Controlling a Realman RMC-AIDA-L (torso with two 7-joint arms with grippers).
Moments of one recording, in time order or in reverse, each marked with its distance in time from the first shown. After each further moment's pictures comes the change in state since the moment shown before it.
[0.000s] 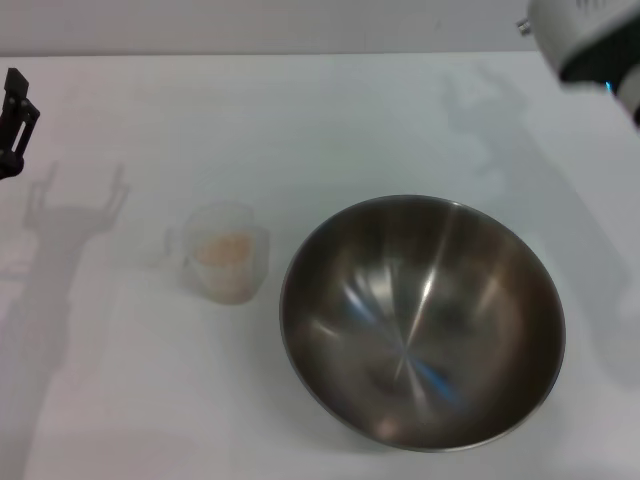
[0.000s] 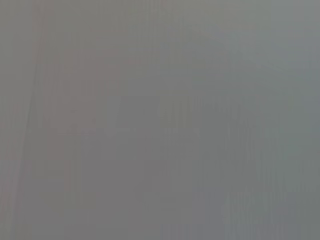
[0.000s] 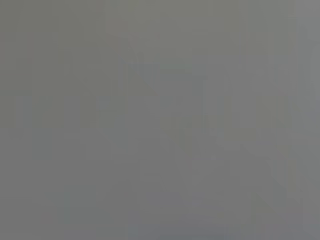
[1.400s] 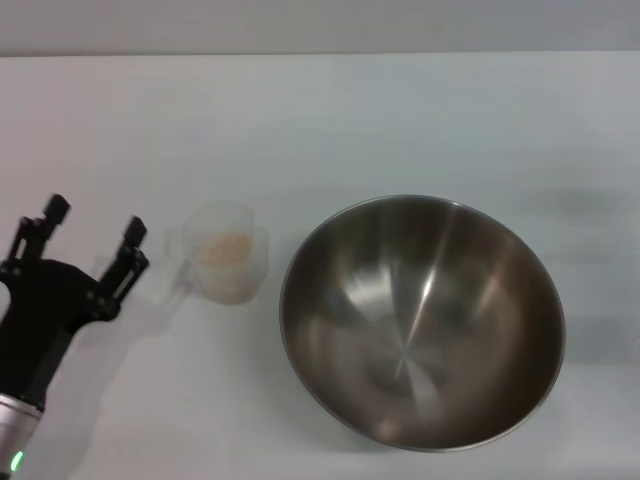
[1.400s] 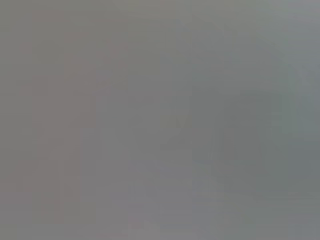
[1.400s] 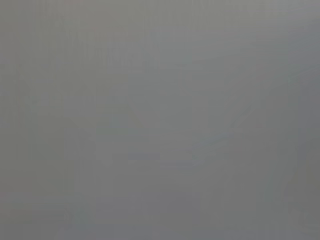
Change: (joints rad) left arm 0.145 -0.006 0.375 0.017 0.012 0.058 -0.013; right arm 0.204 -0.035 -0.148 1.323 0.192 -1.231 1.195
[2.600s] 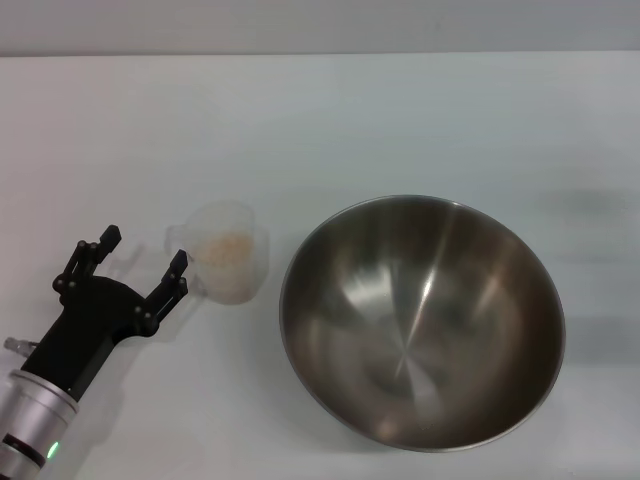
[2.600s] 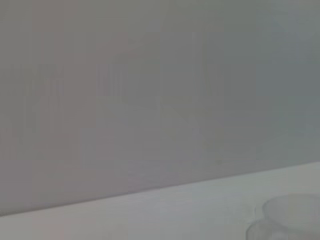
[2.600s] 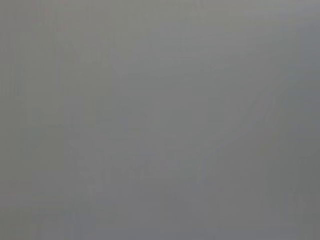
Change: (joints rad) left arm -0.046 -0.001 0.032 -0.013 0.000 -0.218 0.039; right arm 0.001 -0.006 0.006 0.024 0.000 -0.005 0.009
